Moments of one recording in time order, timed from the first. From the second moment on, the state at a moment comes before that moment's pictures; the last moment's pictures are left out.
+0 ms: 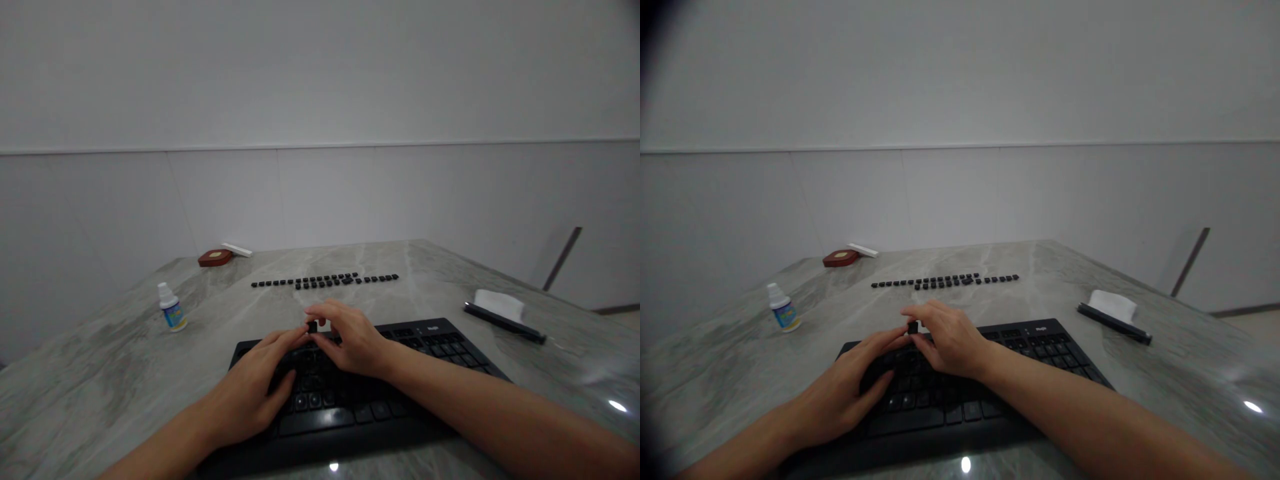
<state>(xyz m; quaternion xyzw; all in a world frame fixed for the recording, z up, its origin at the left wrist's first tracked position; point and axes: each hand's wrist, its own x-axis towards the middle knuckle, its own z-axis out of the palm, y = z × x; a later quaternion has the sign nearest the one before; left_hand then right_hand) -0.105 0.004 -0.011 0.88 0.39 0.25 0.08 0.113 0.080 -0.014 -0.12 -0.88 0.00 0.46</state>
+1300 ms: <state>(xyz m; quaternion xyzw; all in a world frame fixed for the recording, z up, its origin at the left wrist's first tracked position) -0.101 0.008 -0.006 0.87 0.43 0.24 0.06 0.114 0.090 -0.014 -0.04 -0.94 0.08 0.32</state>
